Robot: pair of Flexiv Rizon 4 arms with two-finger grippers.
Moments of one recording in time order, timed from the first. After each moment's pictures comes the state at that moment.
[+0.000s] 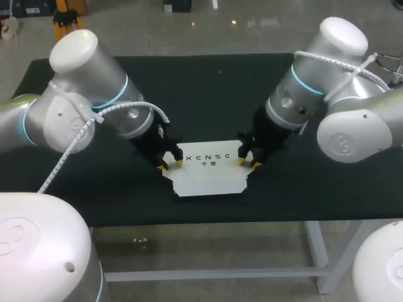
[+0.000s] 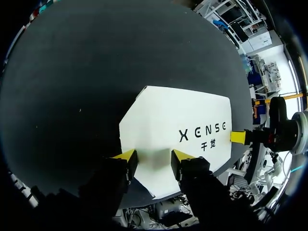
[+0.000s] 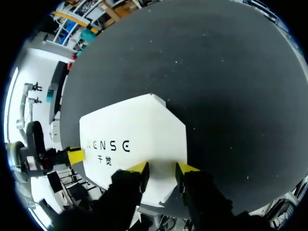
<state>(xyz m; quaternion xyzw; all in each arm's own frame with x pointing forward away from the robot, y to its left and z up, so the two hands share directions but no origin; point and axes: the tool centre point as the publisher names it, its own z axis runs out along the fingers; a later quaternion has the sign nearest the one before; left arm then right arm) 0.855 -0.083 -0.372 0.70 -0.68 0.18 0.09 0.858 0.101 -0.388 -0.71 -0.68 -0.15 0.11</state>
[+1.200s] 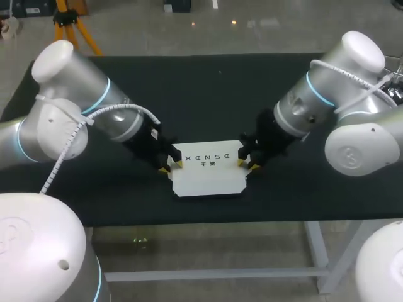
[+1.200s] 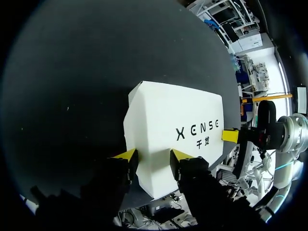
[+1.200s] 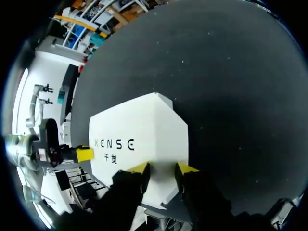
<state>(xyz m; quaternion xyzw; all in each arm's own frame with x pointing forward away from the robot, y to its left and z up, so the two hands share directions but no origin) 0.853 -0.087 -0.378 0.69 -0.68 0.22 0.16 0.856 0.109 -0.391 -0.70 -0.67 -0.20 0.15</state>
